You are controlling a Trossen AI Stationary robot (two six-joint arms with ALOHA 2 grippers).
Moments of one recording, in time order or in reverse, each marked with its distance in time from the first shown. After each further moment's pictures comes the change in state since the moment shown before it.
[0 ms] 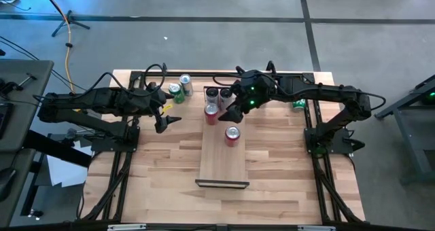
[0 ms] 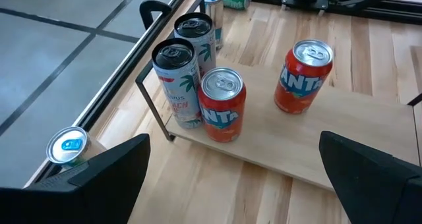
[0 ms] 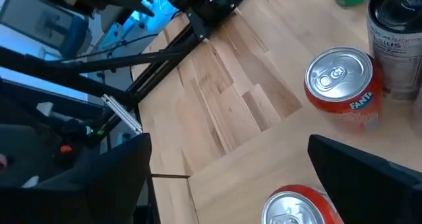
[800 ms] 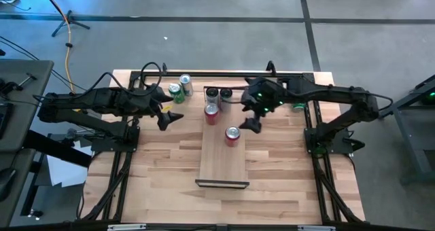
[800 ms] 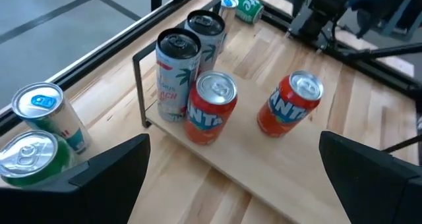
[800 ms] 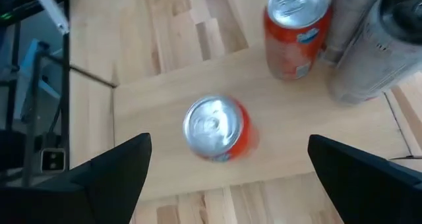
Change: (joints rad) left arm 0.000 0.000 0.000 0.014 0.000 -0.318; right arm 0.033 -0.096 -0.051 -0.301 0.095 -0.419
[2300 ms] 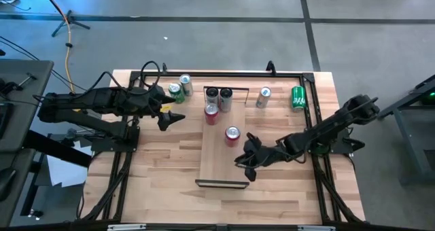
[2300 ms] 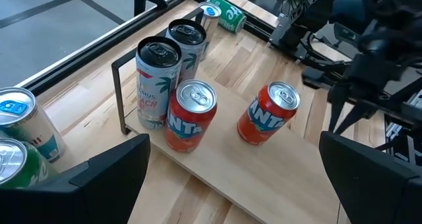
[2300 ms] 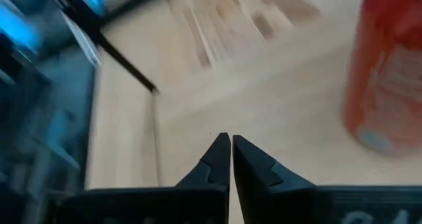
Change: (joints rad) left arm -0.001 0.000 0.000 0.053 0.045 -0.022; right arm 0.544 0.040 -0.628 0.951 0.509 0.482
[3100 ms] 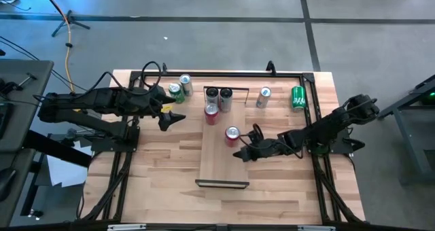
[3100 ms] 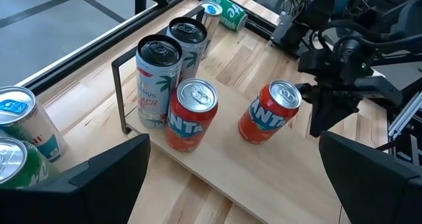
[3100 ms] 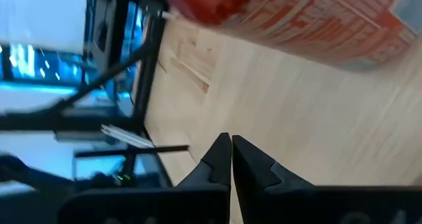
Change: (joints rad) left arm 0.000 0.008 0.001 0.000 -0.003 0.000; right arm -0.087 0.000 -0.142 0.242 -0.062 0.730
